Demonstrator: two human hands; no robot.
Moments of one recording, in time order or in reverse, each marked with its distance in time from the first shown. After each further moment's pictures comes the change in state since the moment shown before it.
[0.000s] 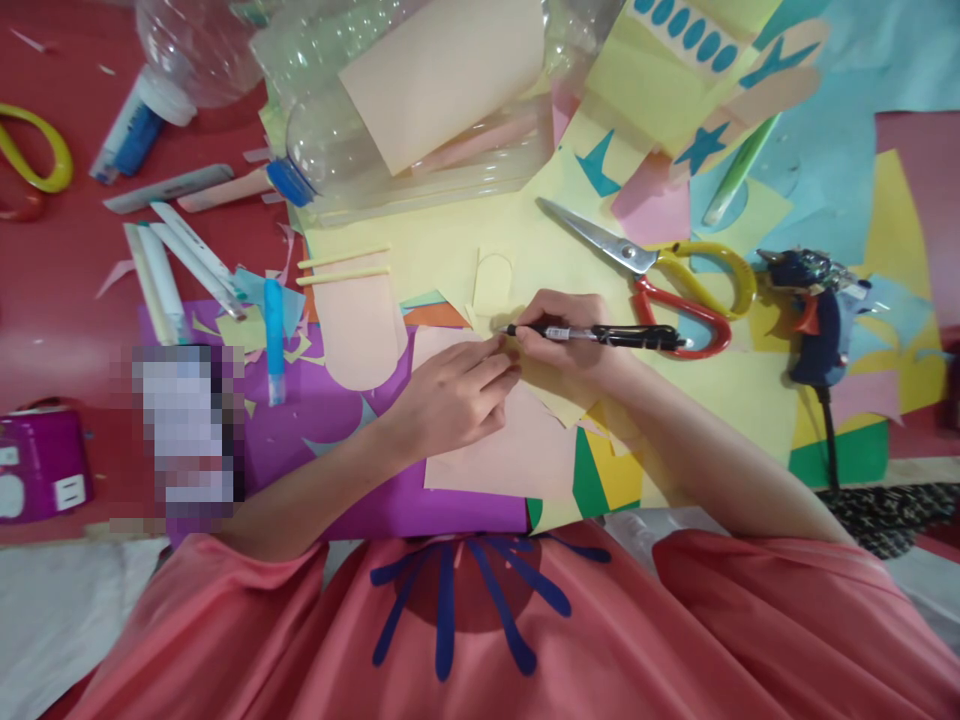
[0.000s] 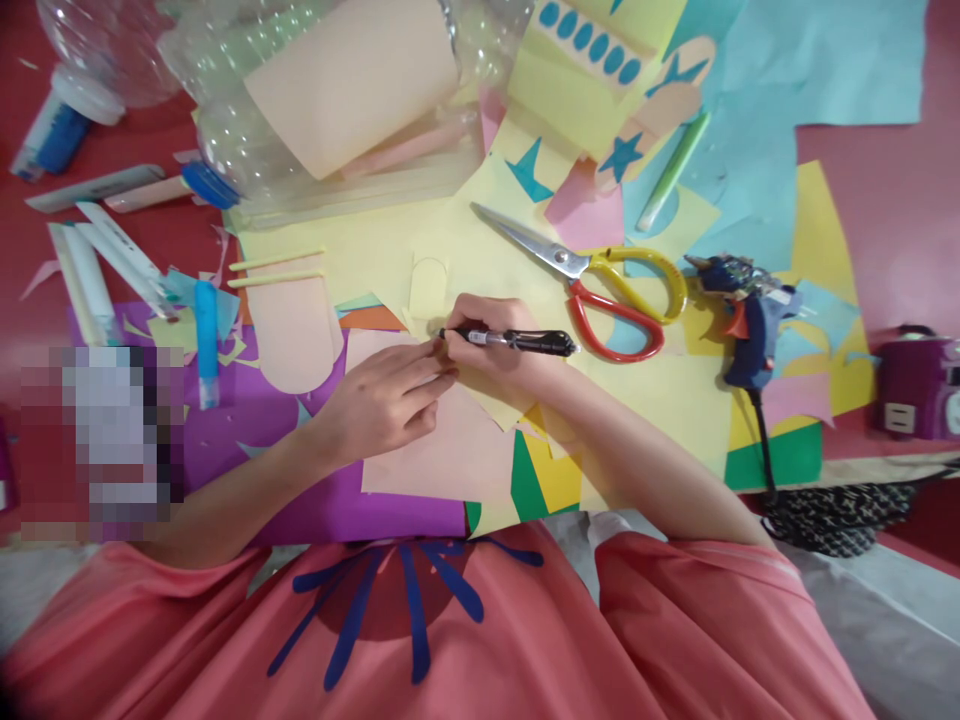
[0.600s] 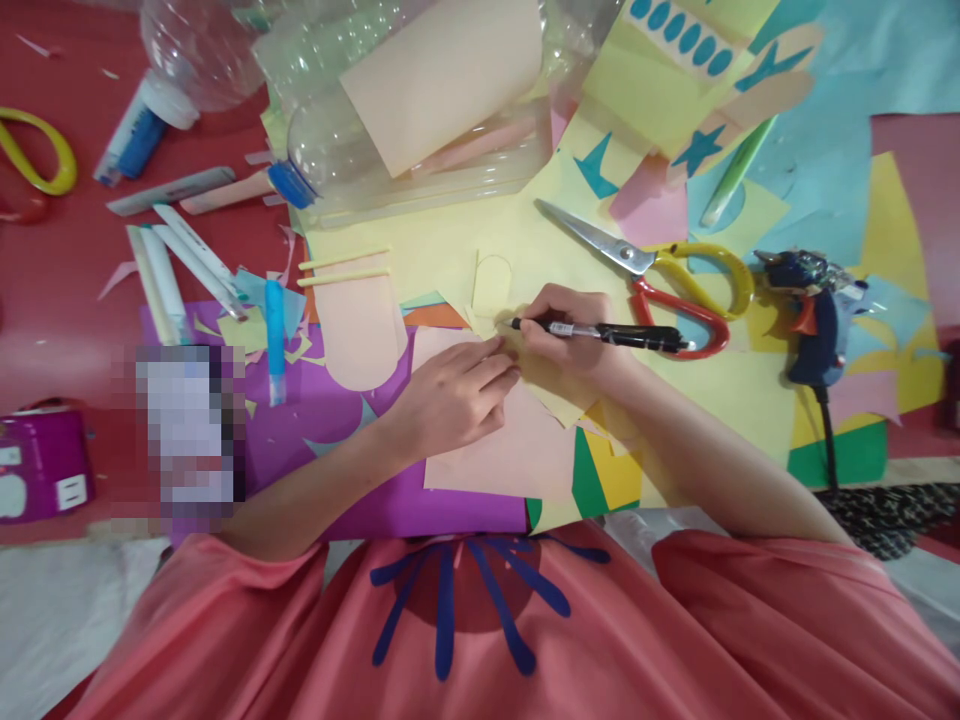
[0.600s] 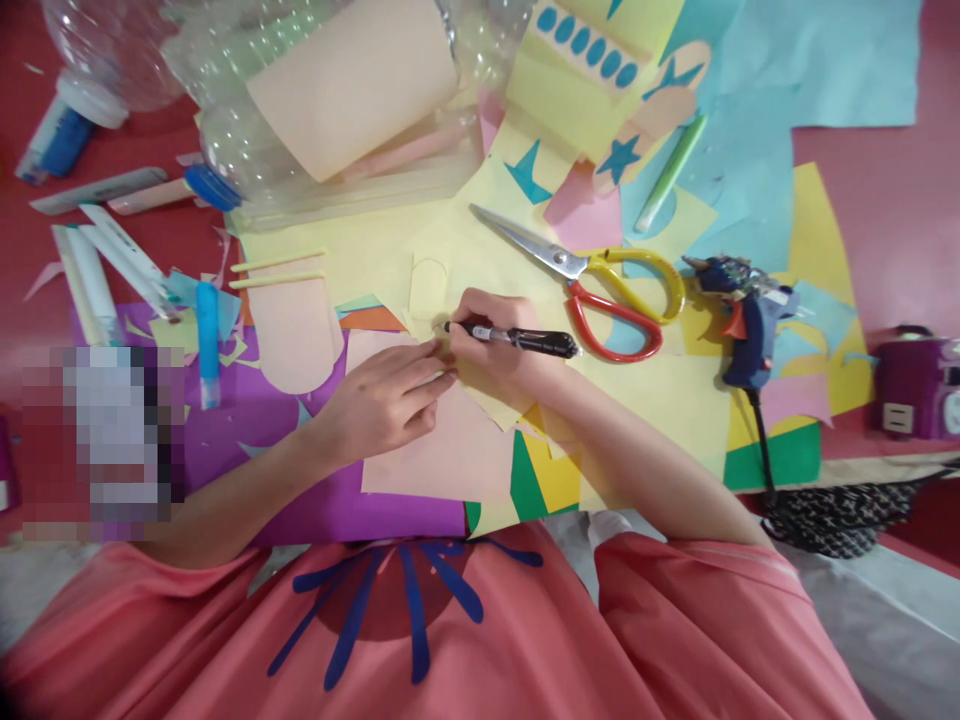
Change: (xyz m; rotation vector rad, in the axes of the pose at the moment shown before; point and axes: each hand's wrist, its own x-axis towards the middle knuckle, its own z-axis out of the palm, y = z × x) left_hand 0.000 0.000 0.001 -0.007 0.024 -0.001; right_hand -0.001 -0.001 0.002 0.020 0.107 0.001
